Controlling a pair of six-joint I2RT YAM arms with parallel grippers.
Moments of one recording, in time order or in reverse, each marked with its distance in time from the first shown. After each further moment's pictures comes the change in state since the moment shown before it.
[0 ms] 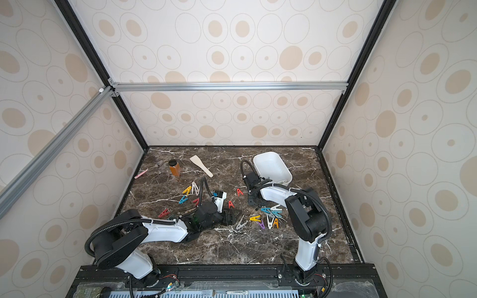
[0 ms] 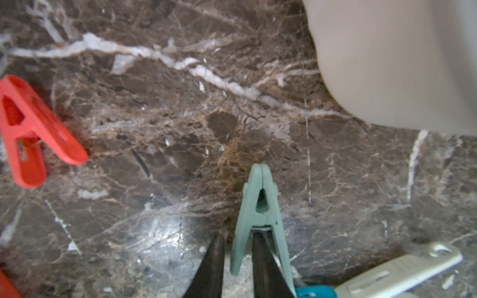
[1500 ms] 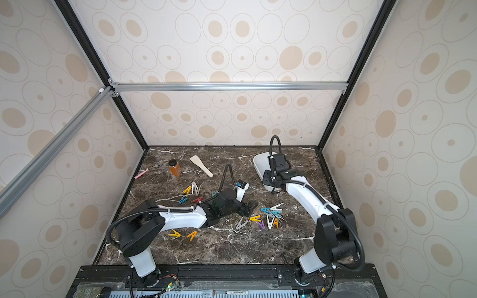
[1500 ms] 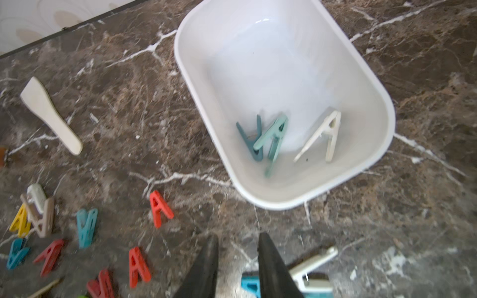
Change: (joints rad) left arm -0.029 0.127 0.330 -0.172 -0.030 0.350; right arm -0.193 -0.372 0.001 -0.021 -0.118 -0.005
